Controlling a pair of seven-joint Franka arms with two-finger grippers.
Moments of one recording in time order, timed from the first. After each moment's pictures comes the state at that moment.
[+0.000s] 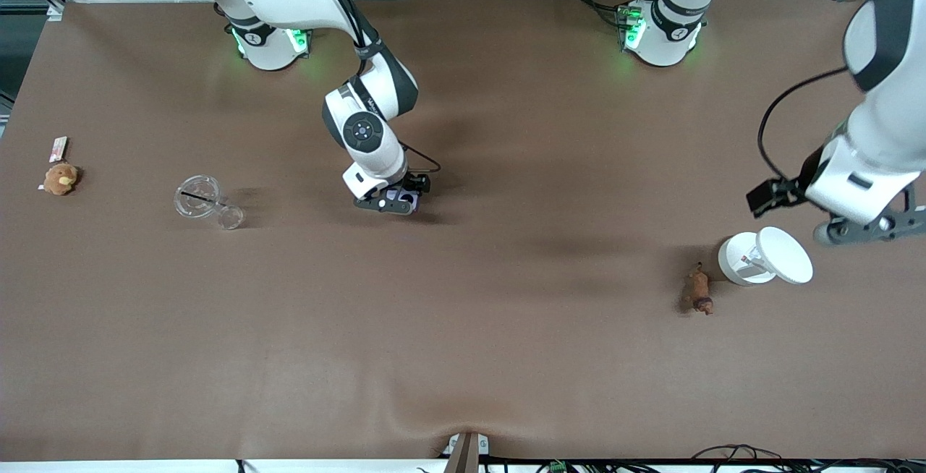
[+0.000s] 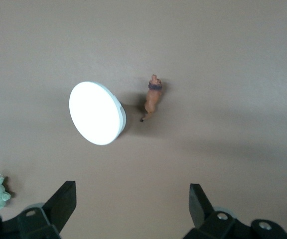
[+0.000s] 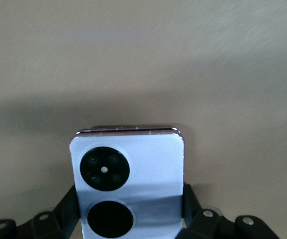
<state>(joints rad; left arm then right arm) -0.10 0.14 -0.05 -1.54 0.12 1.70 -0.25 0.73 0.50 -0.07 -2.08 0.21 2.52 0.65</state>
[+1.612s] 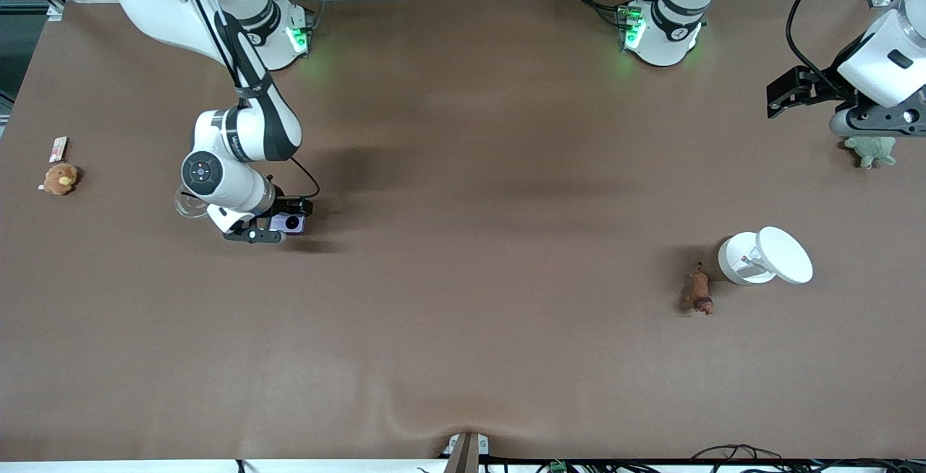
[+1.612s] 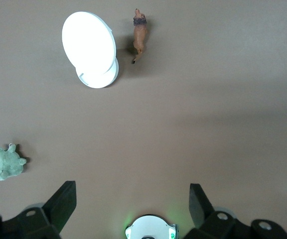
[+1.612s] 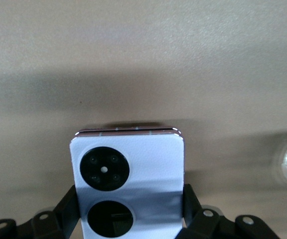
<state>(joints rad) -0.08 -0.05 -0.04 -1.60 0.04 1.45 -0.04 0.41 0.38 -0.19 -2.25 0.21 2.46 0.12</state>
